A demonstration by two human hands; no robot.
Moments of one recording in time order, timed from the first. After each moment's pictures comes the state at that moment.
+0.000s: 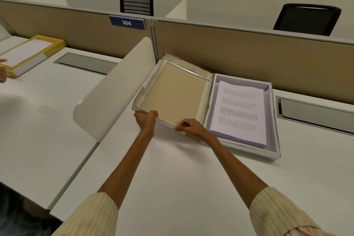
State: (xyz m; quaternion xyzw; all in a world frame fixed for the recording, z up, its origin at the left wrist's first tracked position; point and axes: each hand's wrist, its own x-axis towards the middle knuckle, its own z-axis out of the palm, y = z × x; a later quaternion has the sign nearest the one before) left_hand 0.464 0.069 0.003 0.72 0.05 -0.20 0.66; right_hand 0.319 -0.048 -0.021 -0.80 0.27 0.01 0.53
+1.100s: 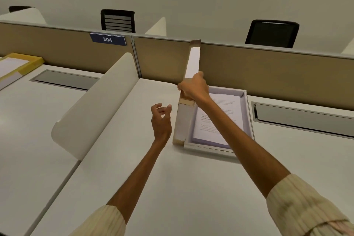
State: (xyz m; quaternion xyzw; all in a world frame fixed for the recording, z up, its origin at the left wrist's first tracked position) left_hand 0.350 -0.027 0.044 0.73 -0.19 -0.20 0.62; right_hand 0.293 -0.128 0.162 -0.71 0.52 -0.24 0.39
